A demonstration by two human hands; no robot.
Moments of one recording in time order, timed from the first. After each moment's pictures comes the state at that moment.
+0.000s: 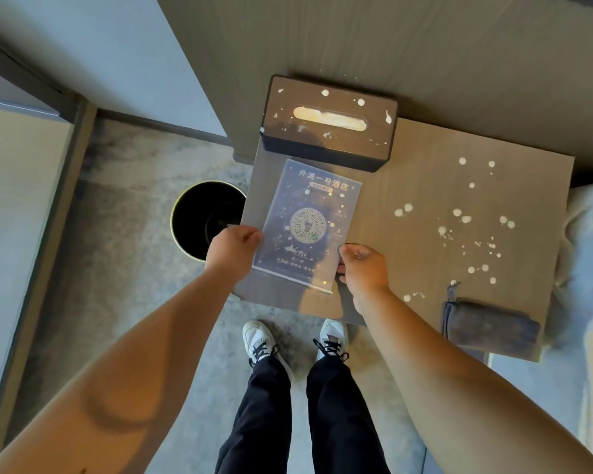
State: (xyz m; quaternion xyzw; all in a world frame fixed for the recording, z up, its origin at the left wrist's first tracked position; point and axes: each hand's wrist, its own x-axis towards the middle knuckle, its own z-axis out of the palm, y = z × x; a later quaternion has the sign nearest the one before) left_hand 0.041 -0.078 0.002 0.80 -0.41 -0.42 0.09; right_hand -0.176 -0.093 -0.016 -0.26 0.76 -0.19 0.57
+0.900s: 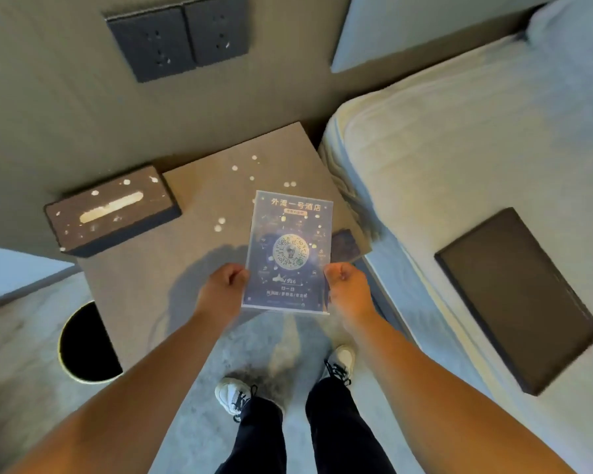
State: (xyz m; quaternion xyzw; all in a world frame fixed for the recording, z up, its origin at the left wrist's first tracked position) left_hand -0.167 -0.064 0.108 0.62 -0.58 -0.52 0.04; right_hand -0.358 0.034 0.113 -0.18 0.83 -0.32 0.41
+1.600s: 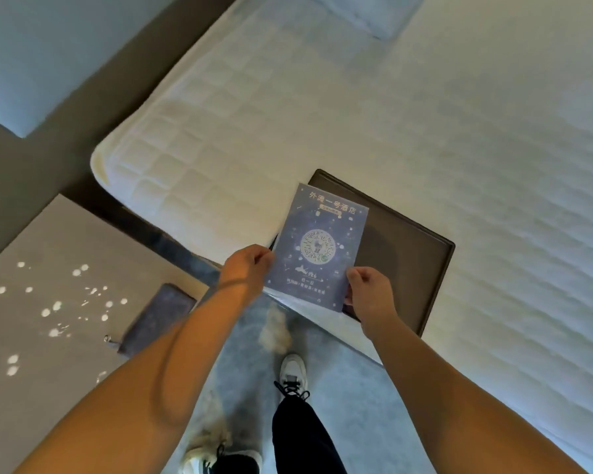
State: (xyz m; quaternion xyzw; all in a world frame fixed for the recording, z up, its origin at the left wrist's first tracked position) left_hand -0.568 0.046 0.108 0.38 -0.79 -0.47 -0.12; right_hand -0.649 0.249 0.108 0.15 0.82 -0.46 0.31
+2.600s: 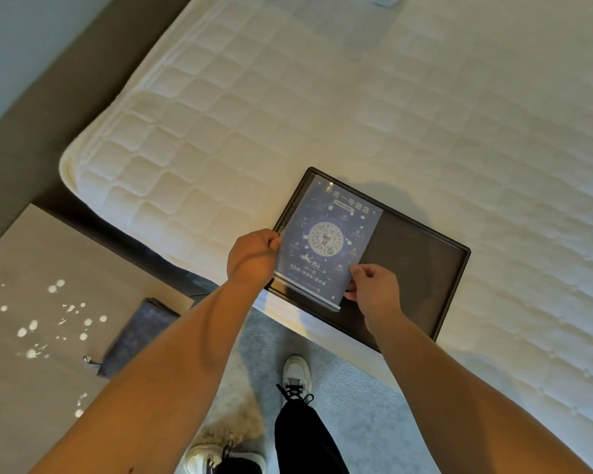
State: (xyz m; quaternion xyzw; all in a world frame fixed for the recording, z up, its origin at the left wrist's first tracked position) left_hand -0.650 0.050 0.061 0.36 -0.86 -0.32 -0.17; right_hand -0.701 0.252 0.057 0.21 0.80 -0.47 0.31
